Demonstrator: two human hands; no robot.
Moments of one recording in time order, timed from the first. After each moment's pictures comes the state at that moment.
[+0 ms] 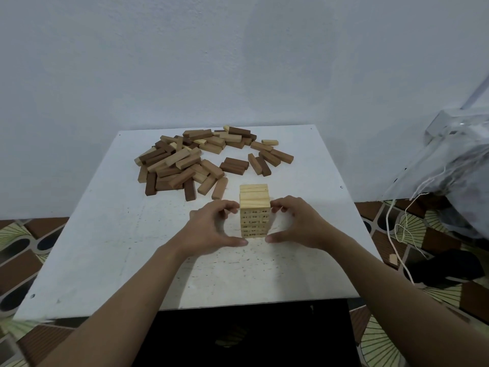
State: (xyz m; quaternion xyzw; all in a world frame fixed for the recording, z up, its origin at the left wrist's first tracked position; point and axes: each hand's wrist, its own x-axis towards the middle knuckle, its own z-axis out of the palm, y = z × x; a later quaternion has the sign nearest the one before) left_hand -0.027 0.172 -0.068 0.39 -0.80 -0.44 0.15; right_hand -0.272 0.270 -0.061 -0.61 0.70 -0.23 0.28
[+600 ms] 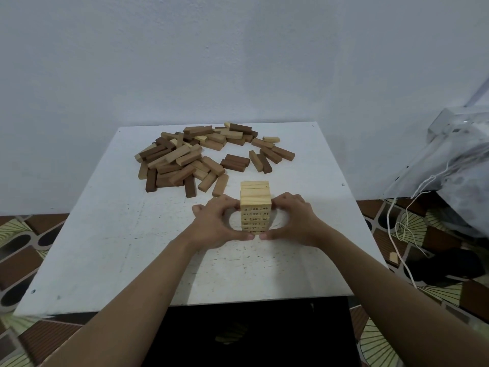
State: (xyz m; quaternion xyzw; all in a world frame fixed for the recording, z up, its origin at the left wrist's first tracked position) left_hand -0.043 0.169 -0.079 0.39 -0.82 -0.40 0.16; right_hand -0.266 0.262 -0.073 -0.62 0.71 -0.23 0.25
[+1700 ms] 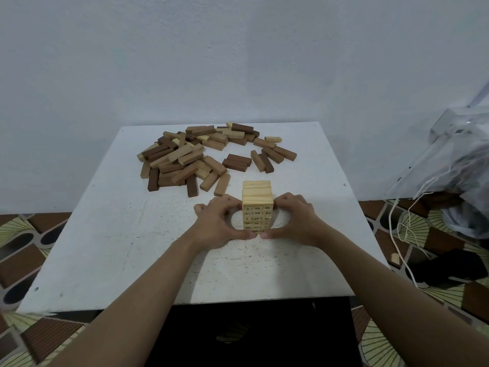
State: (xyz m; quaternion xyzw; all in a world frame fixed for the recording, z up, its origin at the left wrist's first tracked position) left_hand -0.045 0.170 -0.083 0.39 -0.83 -0.36 0.16; right_hand -0.262 0.262 -0.071 -0.62 0.71 -0.23 0.24
